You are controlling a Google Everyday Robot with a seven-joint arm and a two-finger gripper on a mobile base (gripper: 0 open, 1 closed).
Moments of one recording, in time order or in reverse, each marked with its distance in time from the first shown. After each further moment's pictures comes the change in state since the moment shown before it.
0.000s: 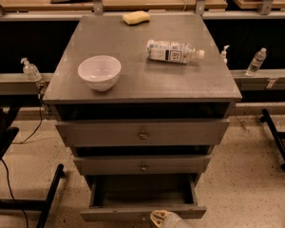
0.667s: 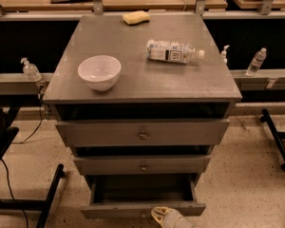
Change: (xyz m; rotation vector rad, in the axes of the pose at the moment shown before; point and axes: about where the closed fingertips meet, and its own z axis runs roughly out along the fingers) arm -0.004 -0.019 0.004 0.041 -0.006 0.008
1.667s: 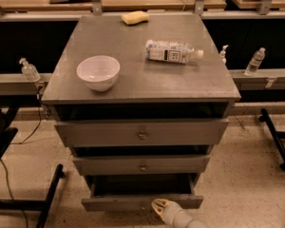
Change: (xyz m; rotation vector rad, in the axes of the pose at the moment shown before) arm -0.006 -0.029 0.015 0.051 -0.035 0.004
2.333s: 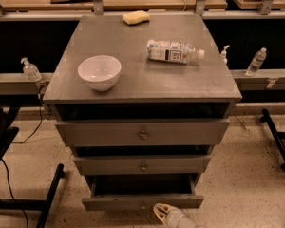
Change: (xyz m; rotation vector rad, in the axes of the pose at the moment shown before) arm 0.013 0.019 -0.010 -0.034 -0.045 -0.013
